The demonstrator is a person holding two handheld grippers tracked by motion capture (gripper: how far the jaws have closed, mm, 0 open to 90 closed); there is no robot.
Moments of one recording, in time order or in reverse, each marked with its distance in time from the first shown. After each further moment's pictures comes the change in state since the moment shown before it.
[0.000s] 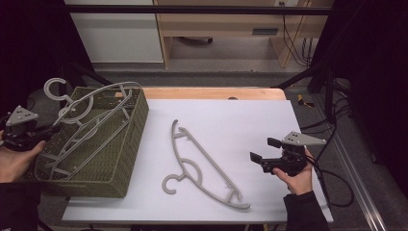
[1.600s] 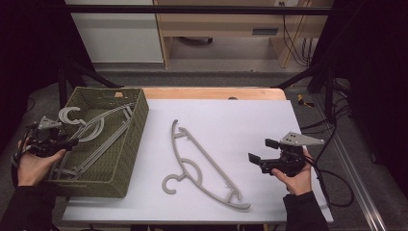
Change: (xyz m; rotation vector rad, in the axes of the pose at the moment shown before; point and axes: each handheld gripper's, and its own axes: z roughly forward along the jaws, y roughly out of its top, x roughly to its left) left arm -0.024 -0.020 0.036 0.154 -0.014 -0.069; right arm 0.004 0.000 0.002 0.014 0.015 0.003
